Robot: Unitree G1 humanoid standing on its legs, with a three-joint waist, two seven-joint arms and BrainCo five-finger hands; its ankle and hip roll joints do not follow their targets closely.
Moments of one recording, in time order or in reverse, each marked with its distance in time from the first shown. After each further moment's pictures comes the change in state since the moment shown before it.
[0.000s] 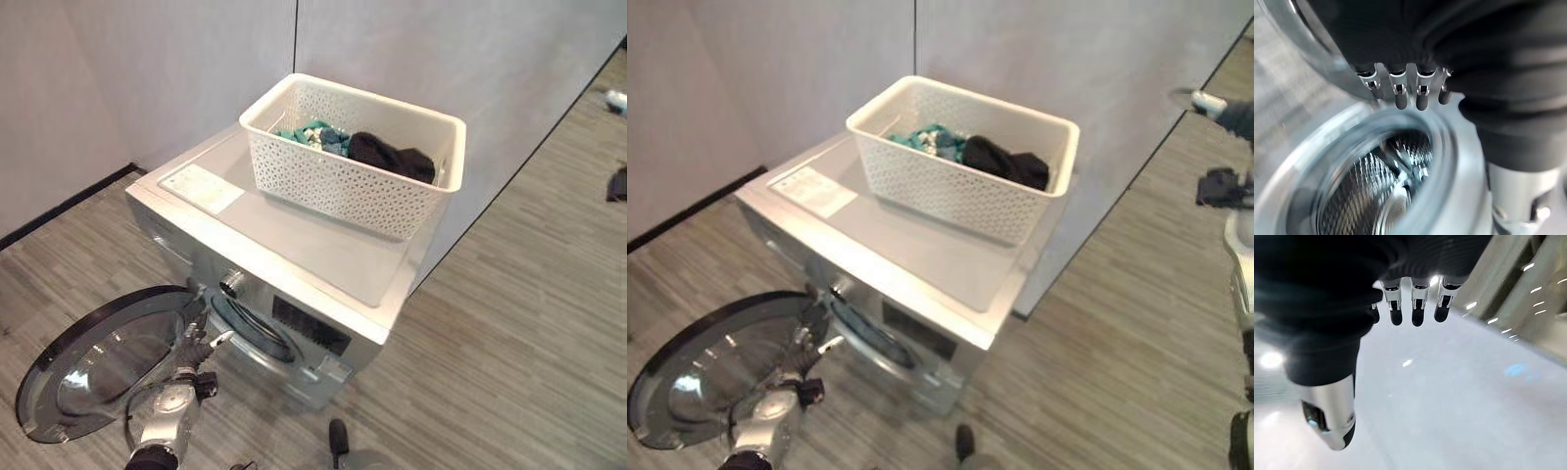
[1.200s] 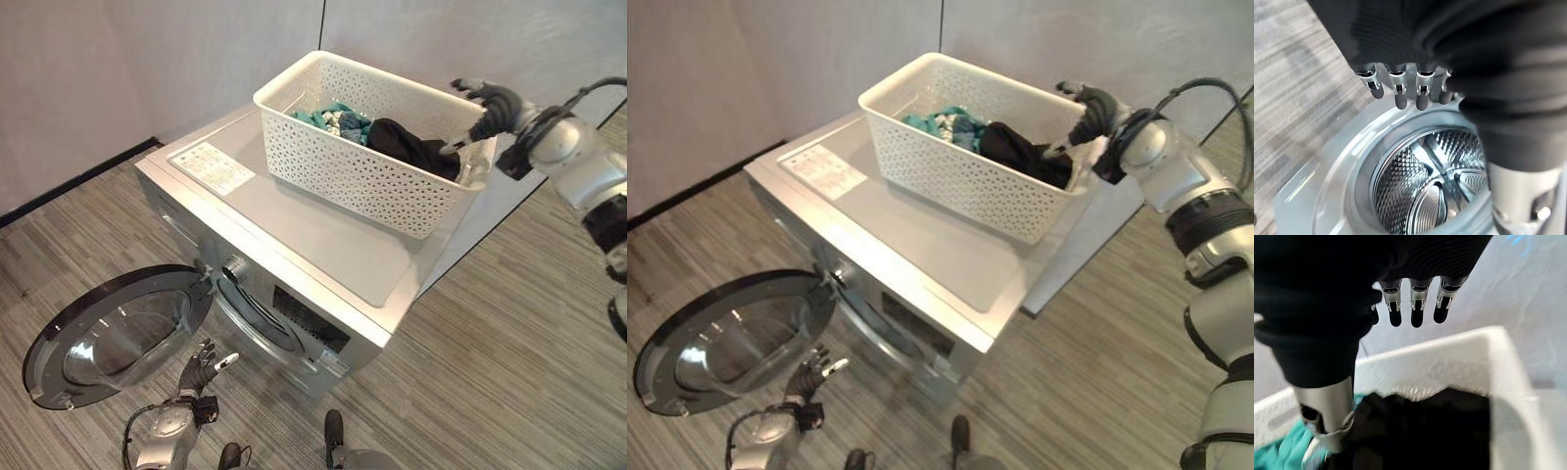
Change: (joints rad) left arm 0.084 0.012 -0.045 0.004 -0.060 0.000 -0.084; right arm -0.635 0.209 0.903 0.628 -0.003 0.174 0.406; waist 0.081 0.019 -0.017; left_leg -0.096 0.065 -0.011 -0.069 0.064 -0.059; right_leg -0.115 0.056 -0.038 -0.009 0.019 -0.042
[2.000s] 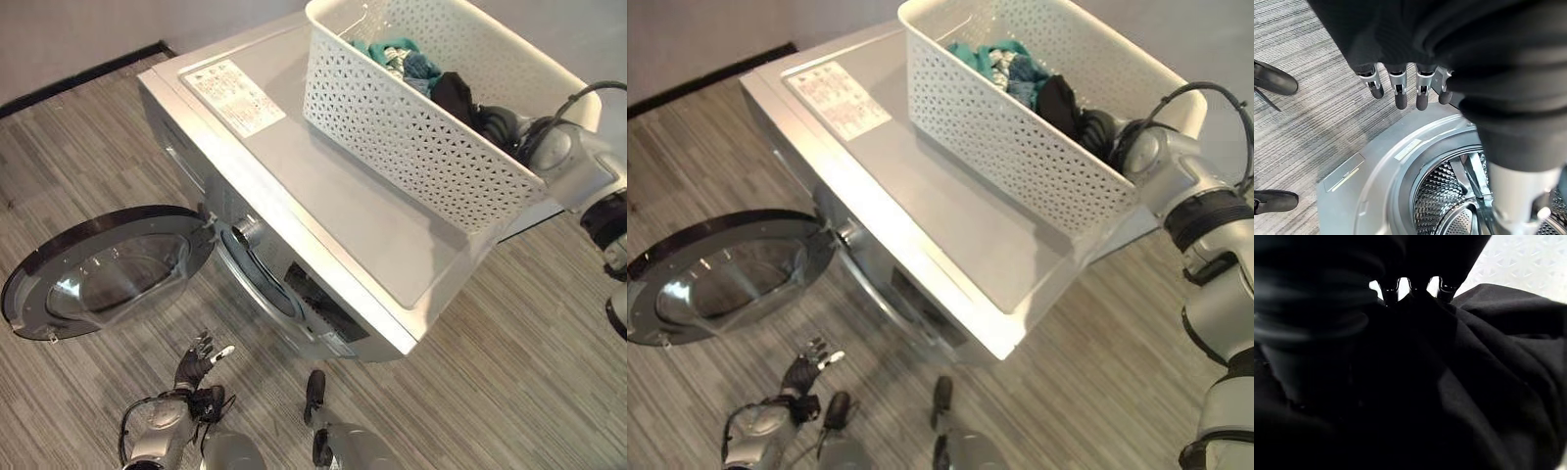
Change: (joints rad) left arm -0.010 0.041 -0.014 -0.002 -0.069 -0.001 -0.005; right arm -0.012 -0.042 0.085 0.077 -0.135 0.019 0.093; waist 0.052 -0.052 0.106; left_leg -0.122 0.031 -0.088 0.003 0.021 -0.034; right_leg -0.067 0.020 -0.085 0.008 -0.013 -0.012
